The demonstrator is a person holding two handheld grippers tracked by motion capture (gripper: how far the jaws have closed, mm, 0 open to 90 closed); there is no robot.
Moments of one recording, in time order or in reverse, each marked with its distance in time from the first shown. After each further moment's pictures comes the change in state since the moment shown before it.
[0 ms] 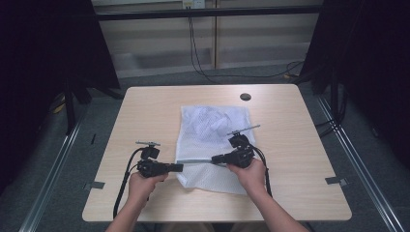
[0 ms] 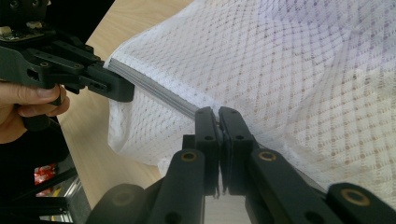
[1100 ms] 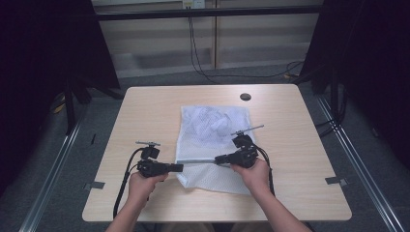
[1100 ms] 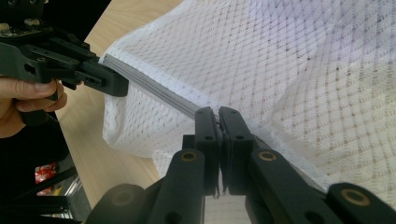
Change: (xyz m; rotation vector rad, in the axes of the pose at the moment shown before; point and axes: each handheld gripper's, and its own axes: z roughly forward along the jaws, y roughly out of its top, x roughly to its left) left arm 0.001 0.000 -0.001 0.006 -0.003 0.002; right arm -0.007 -0.003 -0.007 0.002 0.001 0.005
